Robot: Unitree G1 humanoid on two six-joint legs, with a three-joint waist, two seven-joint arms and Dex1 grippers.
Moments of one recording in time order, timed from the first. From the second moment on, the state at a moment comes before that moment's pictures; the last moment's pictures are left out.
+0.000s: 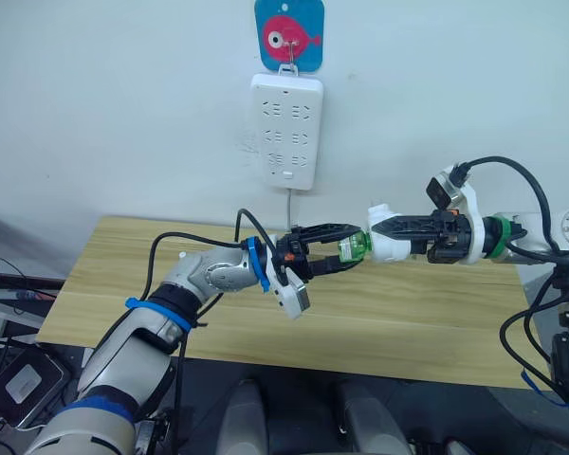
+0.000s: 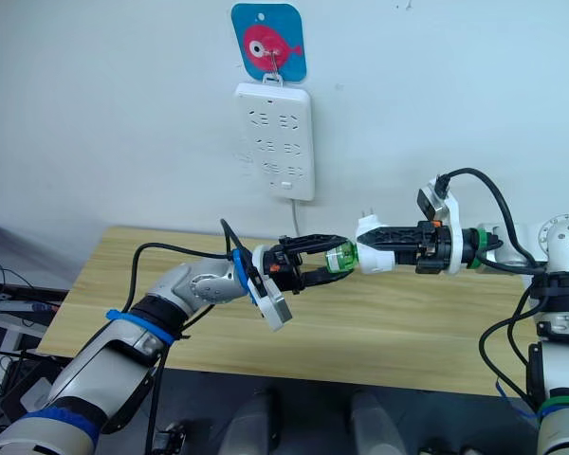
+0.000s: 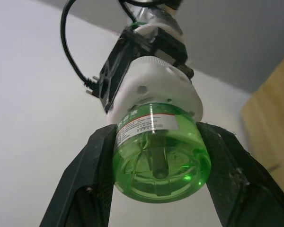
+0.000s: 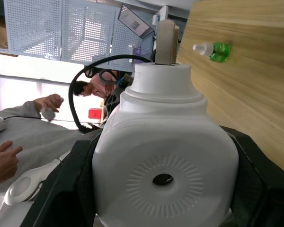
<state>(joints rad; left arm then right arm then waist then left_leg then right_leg) -0.77 0.50 -0.61 0.55 0.21 -1.16 -0.26 -0.80 -0.77 -0.07 0.39 1.67 1.61 0.37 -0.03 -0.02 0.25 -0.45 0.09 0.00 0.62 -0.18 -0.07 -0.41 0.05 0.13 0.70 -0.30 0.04</state>
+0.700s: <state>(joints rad) -0.73 0.48 -0.22 0.33 -1.76 1.16 -0.52 -0.84 -0.76 -0.06 0.28 1.60 1.56 0.43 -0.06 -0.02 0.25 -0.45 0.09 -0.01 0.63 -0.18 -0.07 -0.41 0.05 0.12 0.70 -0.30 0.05</state>
